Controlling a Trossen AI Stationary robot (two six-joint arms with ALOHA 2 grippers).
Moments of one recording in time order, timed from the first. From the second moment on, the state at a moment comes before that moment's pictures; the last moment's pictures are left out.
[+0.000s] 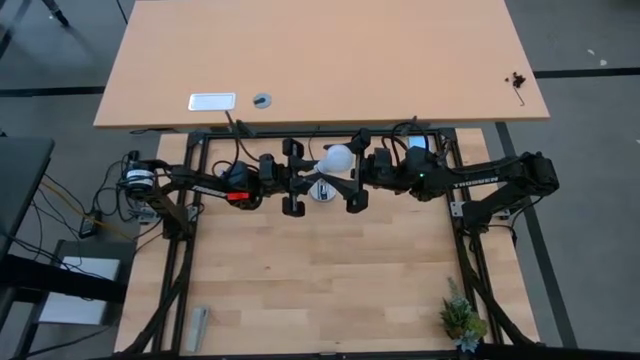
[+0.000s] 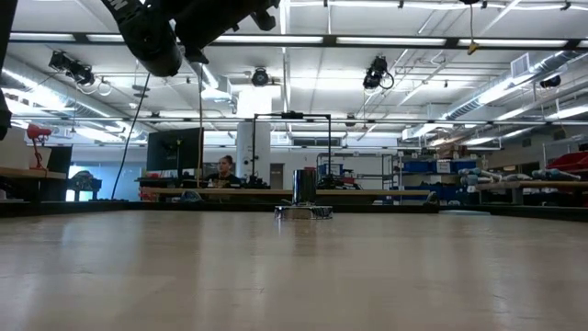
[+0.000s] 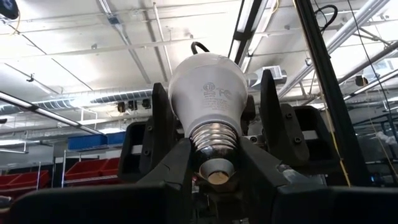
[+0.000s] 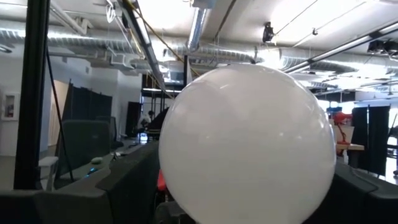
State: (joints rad) left arm 0.14 1.64 0.80 1.55 0.15 0.02; right arm -0.03 1.41 1.00 0.81 0.05 -0.07
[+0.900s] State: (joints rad) left arm 0.14 1.64 0.80 1.56 0.13 0.03; right arm -0.04 1.40 1.00 0.76 0.06 -0.05
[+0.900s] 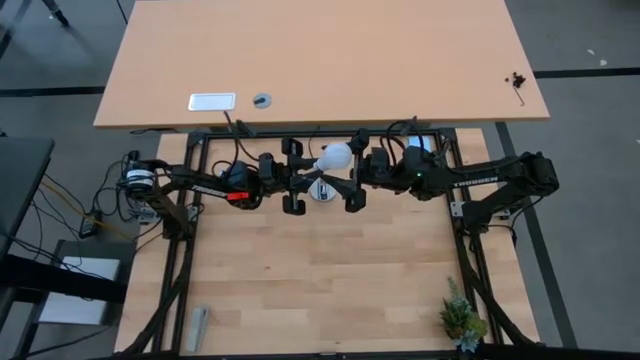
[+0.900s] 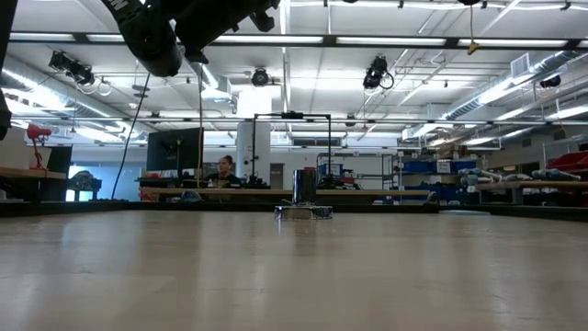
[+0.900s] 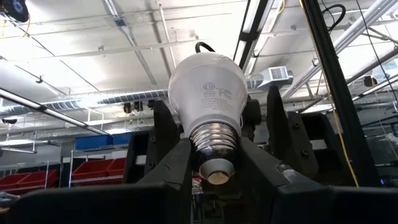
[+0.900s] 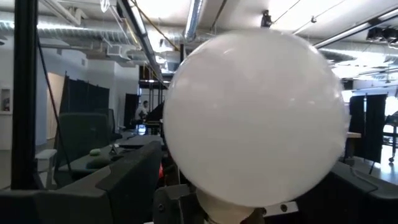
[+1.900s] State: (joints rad) left arm 0.14 1.64 0.80 1.56 0.15 0.02; right arm -0.04 1.40 1.00 0.72 0.17 -0.06
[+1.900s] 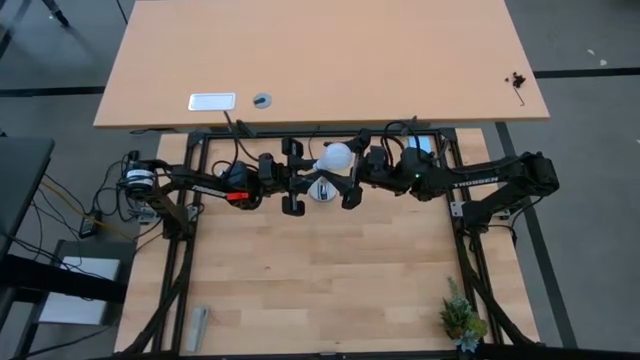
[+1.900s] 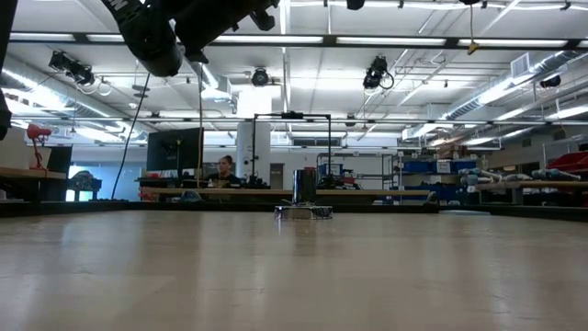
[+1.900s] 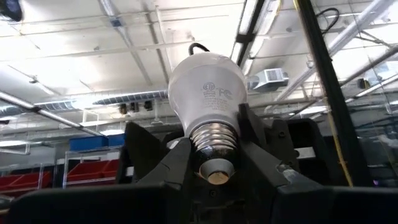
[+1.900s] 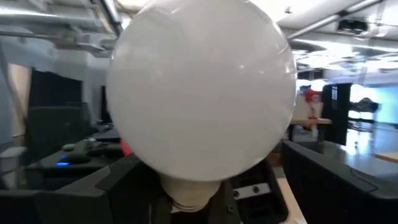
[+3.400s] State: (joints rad) left arm 0.17 1.63 0.73 1.56 0.14 0.00; right arm -0.02 1.40 0.99 0.72 0.18 -0.05
